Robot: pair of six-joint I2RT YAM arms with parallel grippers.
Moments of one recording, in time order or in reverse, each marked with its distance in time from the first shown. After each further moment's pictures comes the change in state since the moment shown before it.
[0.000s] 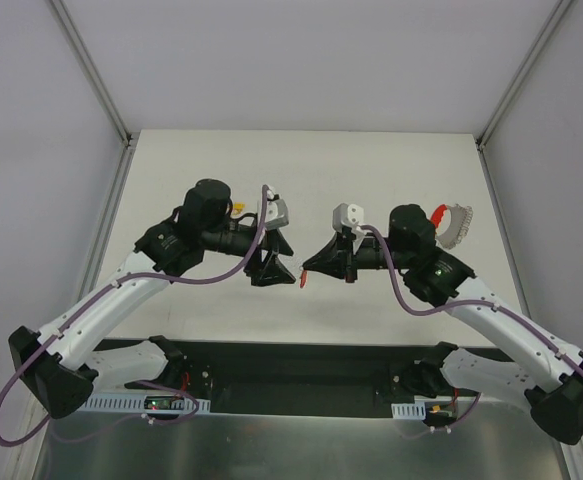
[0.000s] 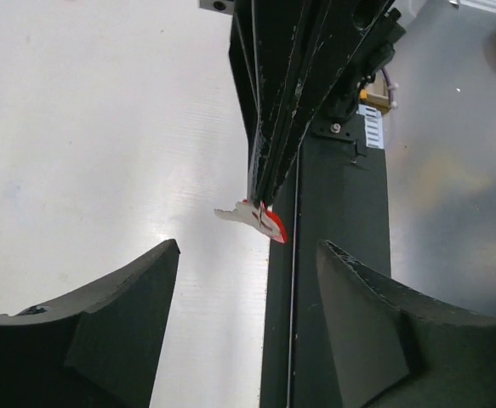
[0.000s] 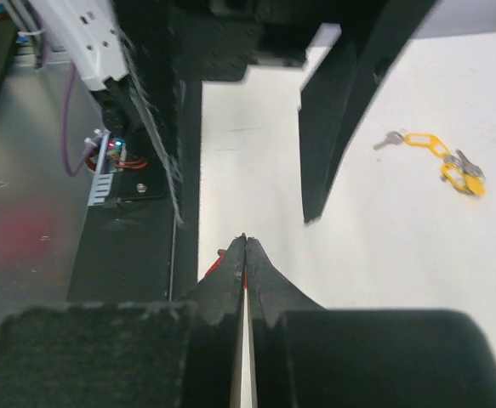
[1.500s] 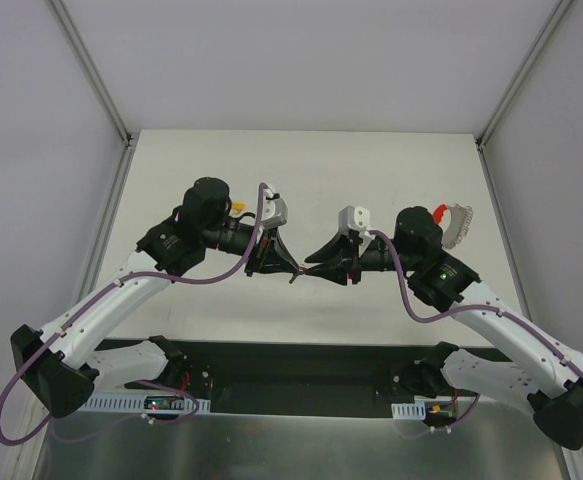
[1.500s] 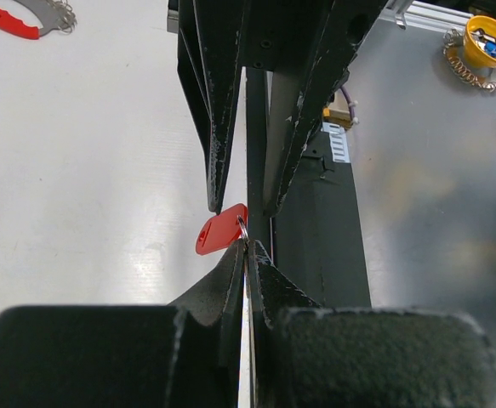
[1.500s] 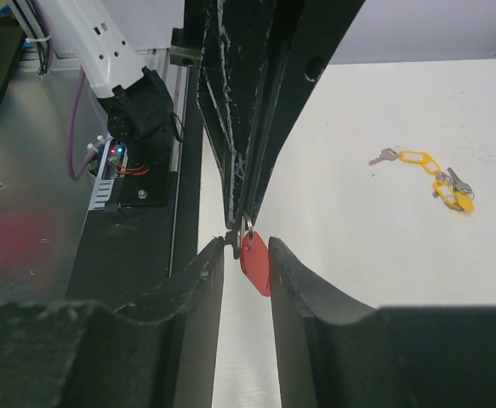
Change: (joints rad) left arm 0.009 -0.016 -0.023 0.097 0.090 -0.059; right arm -0.001 -0.069 -0.040 0.031 0.030 -0.002
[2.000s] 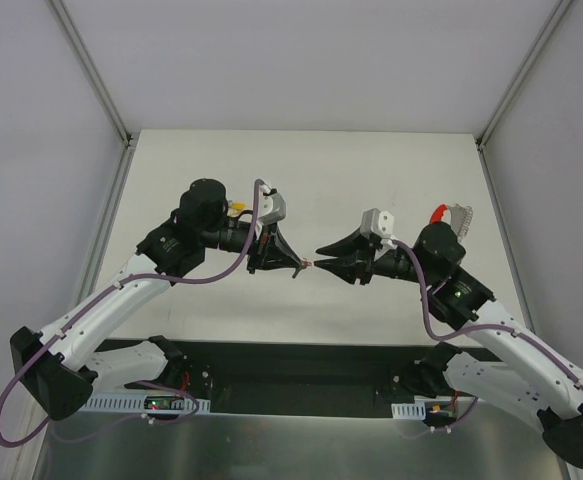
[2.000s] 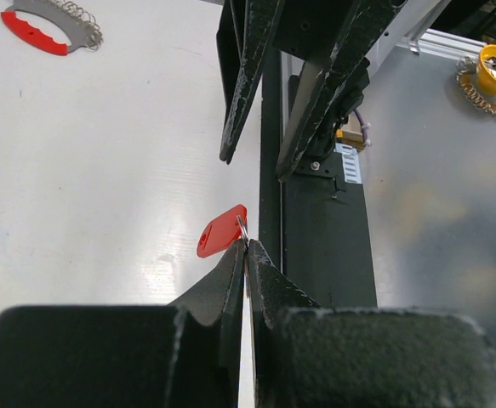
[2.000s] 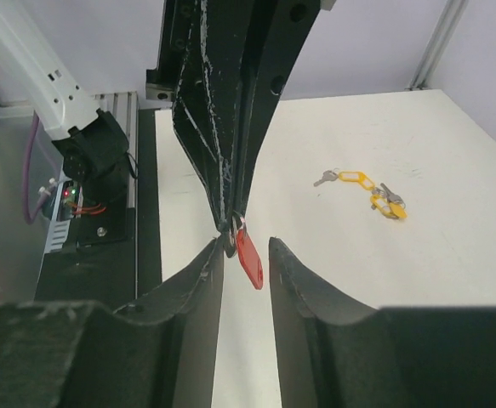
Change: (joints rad) left arm 0.000 -0.019 -0.038 0.114 -0.050 -0.076; right arm 0.000 -0.151 -0.104 0.141 0.162 0.077
